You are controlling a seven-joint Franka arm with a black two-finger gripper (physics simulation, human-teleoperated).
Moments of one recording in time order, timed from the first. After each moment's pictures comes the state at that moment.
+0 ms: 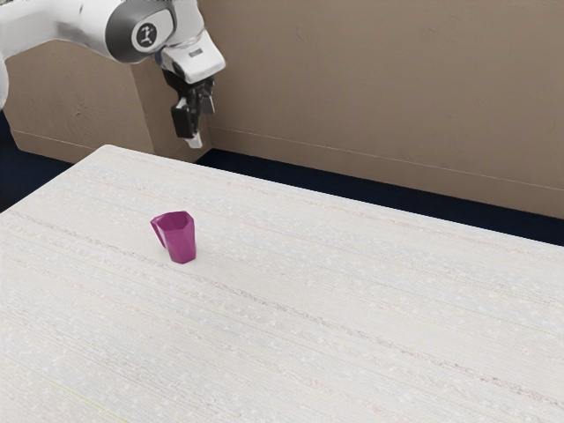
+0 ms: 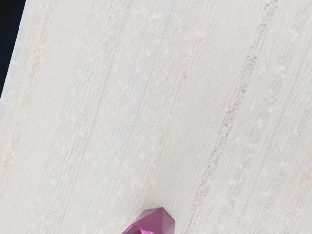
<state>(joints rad) 0.47 0.16 -0.61 -1.49 0.25 1.81 1.08</state>
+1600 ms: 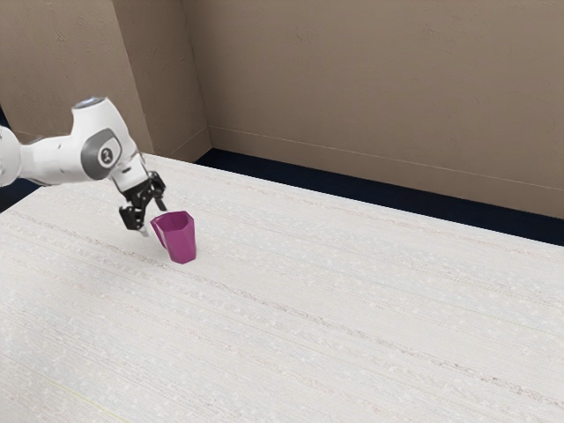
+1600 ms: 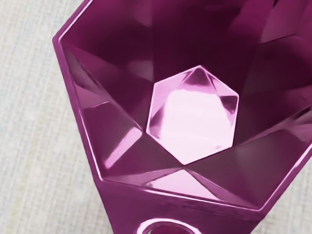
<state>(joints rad) 0.76 0.68 -0.51 -1.54 0.19 2.22 1.62</state>
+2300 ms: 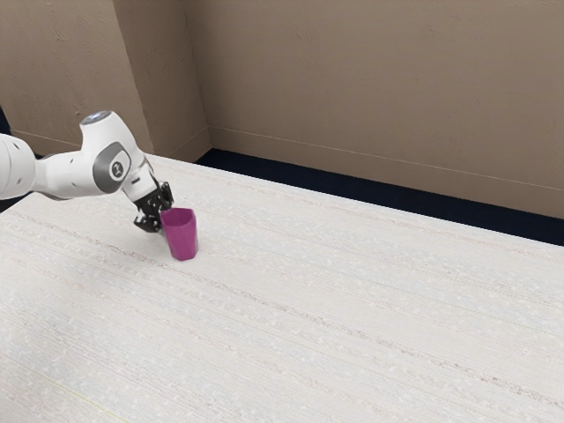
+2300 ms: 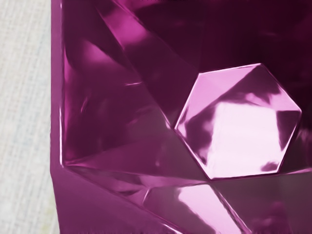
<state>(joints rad) 0.71 0.76 -0.47 -1.50 0.17 2.33 1.66</state>
